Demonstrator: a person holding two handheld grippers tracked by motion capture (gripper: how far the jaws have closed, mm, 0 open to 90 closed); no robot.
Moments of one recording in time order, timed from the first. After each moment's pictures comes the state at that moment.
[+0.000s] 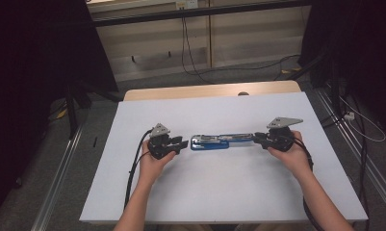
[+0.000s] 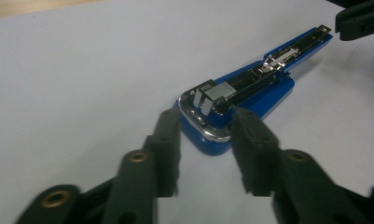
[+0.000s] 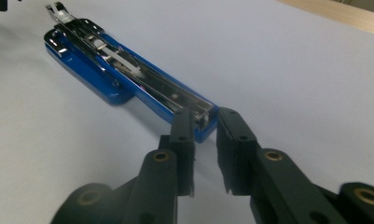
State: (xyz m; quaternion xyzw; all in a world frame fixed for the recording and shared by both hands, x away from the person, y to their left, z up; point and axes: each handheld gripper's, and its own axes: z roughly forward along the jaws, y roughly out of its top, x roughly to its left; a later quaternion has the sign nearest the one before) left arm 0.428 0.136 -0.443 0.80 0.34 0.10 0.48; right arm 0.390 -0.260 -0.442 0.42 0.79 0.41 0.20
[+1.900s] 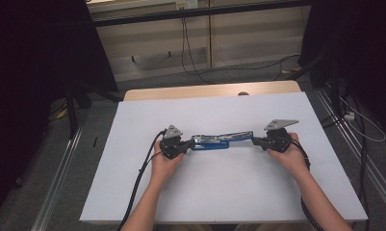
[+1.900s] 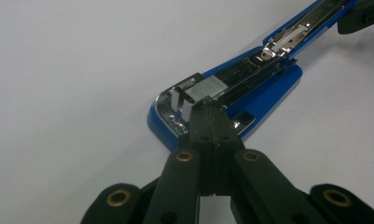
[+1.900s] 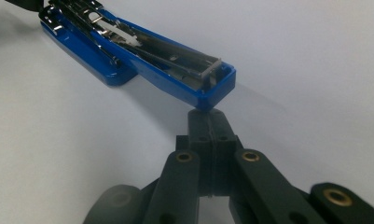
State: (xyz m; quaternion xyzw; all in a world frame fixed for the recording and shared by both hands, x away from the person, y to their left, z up) left arm 0.434 0.107 -0.462 0.82 0.32 0.11 0.46; right arm 0.397 -0.259 -0.457 0.41 0.80 0.40 0.17
